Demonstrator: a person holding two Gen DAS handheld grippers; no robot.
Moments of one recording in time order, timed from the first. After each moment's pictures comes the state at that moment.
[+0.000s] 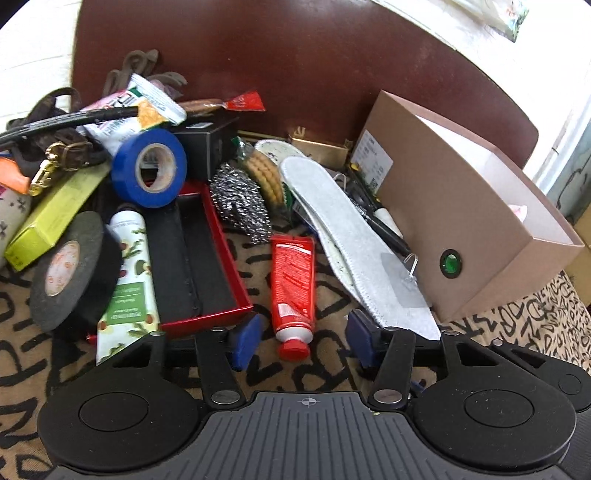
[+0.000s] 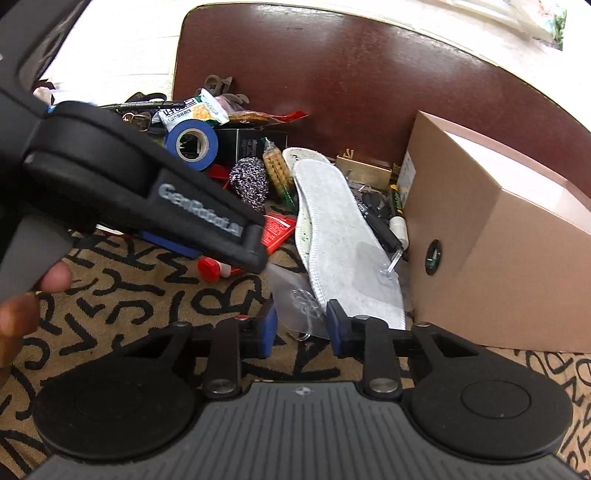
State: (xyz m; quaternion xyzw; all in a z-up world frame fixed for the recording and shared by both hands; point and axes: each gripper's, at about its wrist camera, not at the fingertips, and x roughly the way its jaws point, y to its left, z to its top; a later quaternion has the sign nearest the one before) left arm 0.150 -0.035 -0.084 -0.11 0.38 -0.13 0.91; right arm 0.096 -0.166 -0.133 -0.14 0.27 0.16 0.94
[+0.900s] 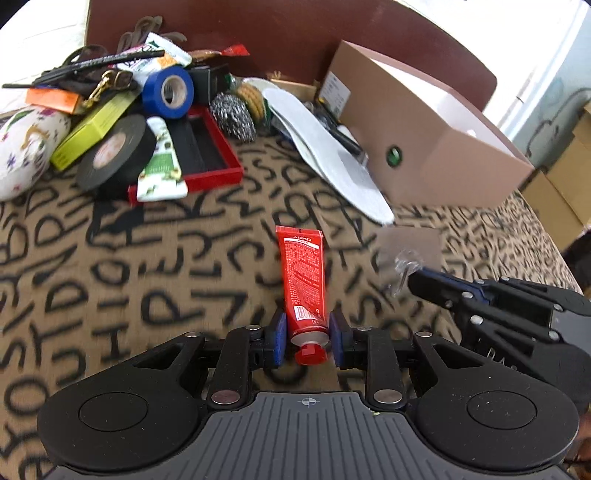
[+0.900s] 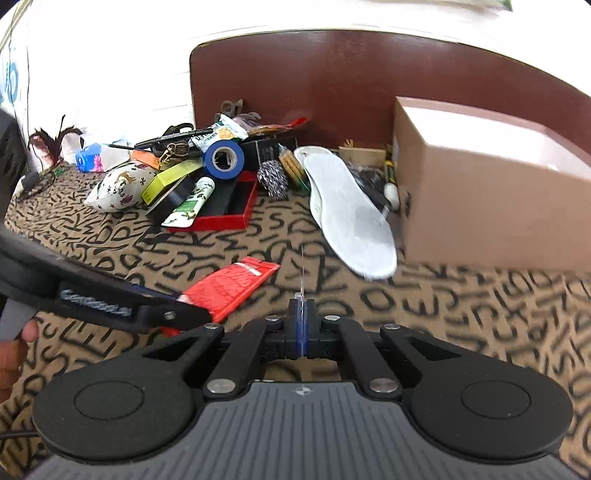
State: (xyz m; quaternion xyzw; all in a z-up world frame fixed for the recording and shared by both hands) left arm 0.036 -0.026 -0.080 -0.09 0.44 -0.17 0.88; right arm 0.010 -0.224 -0.106 -0.03 0.31 0.19 0.93
